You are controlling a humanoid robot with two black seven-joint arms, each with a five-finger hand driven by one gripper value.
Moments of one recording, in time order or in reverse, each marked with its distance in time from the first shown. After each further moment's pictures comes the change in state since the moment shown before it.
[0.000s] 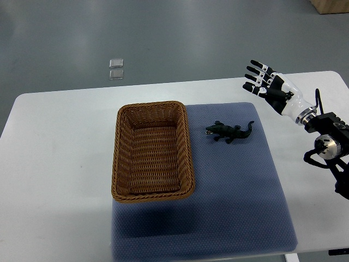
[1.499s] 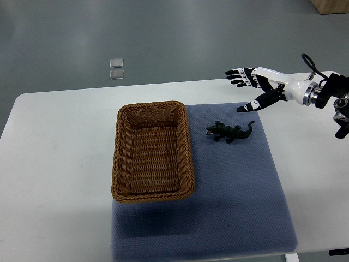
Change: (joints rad) left arm 0.000 0.000 0.000 0.000 0.000 0.000 0.000; right arm 0.272 -0.241 -0.478 0.091 -0.479 0.080 0.146
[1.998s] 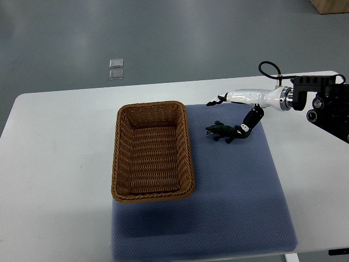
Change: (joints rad) left arm 0.000 0.000 0.000 0.000 0.000 0.000 0.000; right arm 0.174 -0.004 -0.375 0.087 -0.323 -0.221 0.010
